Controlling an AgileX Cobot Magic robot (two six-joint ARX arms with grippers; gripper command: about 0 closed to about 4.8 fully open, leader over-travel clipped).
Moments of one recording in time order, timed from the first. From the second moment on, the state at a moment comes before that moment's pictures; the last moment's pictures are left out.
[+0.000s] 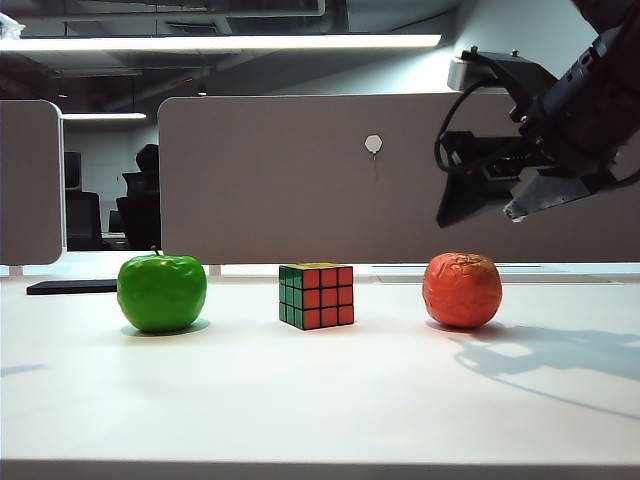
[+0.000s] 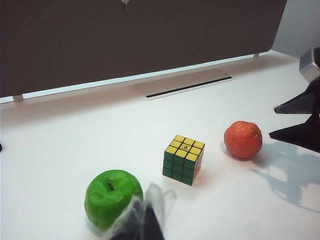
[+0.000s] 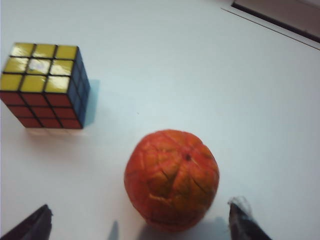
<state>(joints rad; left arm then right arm) 0.04 0.41 0.38 -0.08 0.67 0.05 0.43 1.27 0.63 0.12 0.00 -0.11</state>
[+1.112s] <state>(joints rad) 0.04 0.41 0.38 -0.09 0.67 0.05 0.39 1.48 0.63 0.28 -0.15 -0.06</state>
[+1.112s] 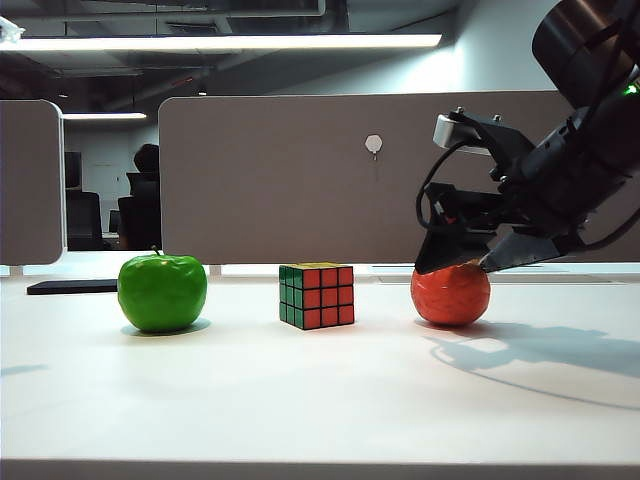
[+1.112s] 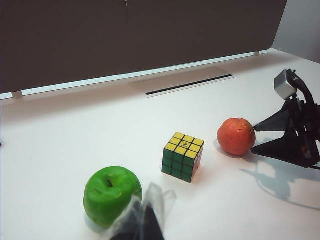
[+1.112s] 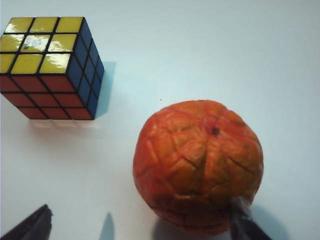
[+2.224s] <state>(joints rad) 0.04 0.41 0.38 -0.10 0.67 0.05 0.35 1.48 0.63 0.35 -0.18 -0.06</state>
